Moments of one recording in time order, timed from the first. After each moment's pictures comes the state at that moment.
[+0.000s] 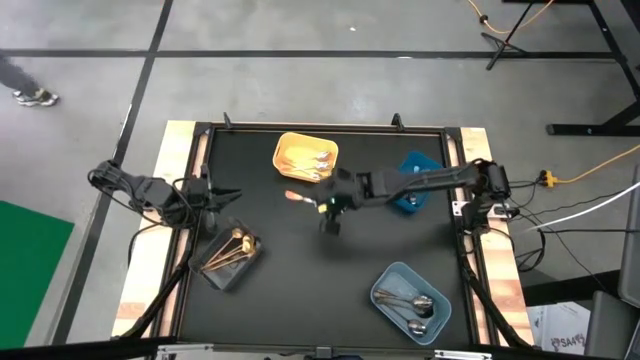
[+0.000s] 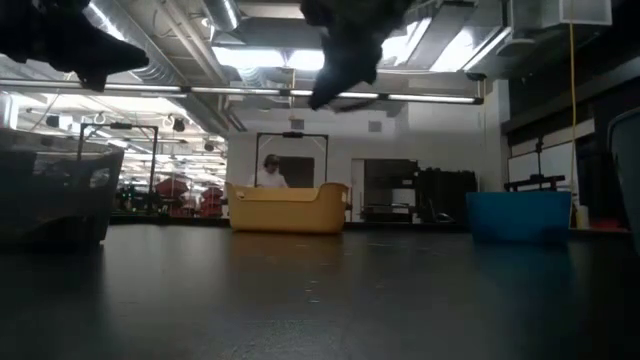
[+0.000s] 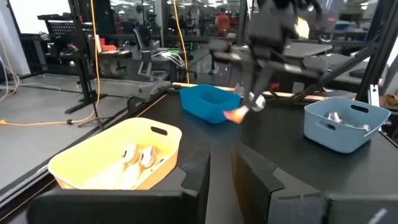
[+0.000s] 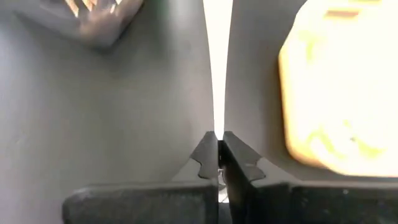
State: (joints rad) left arm -0.41 0.05 0.26 -0.29 -0.69 -0.09; right arm 0.06 1.83 1.56 -0.68 0.19 0.17
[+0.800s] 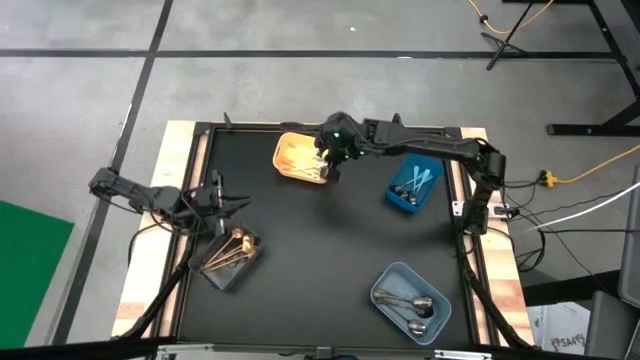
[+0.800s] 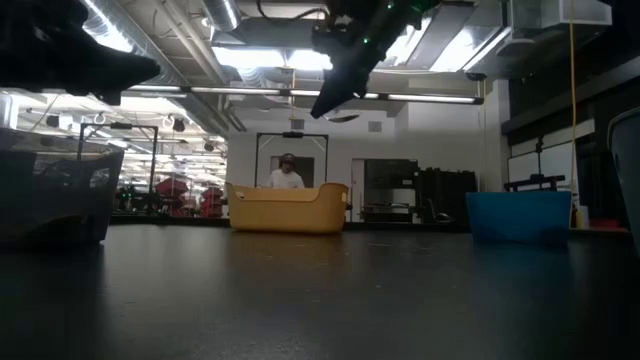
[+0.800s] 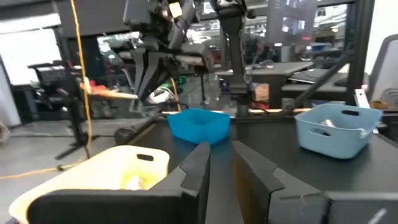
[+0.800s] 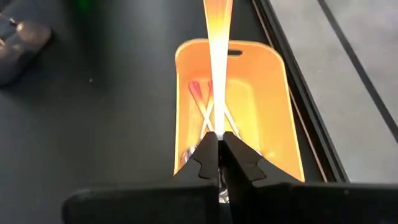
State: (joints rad) left arm -0.34 0.03 0.01 0.13 -0.55 0.11; right arm -0.27 1.84 1.66 -0.63 0.03 -0.13
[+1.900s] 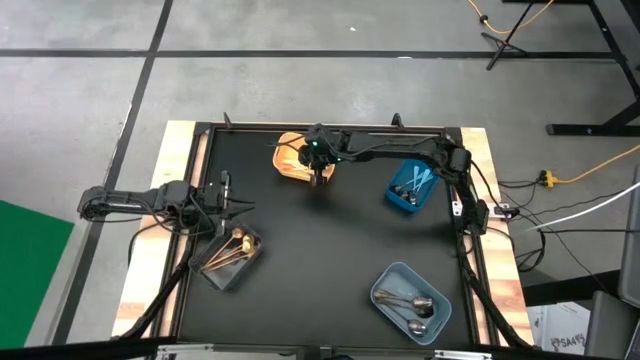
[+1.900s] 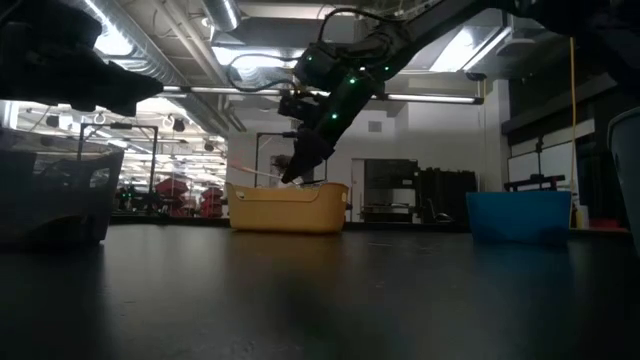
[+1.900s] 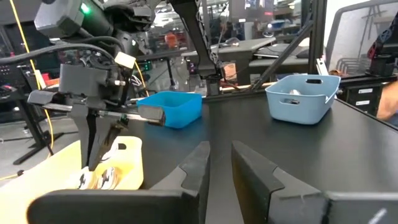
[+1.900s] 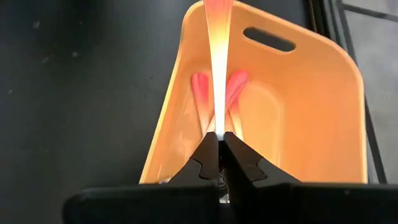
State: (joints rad) left arm -0.02 0.03 0.01 0.02 -0.07 0.11; right arm -0.32 2.12 1.66 -0.37 -0.04 -0.43
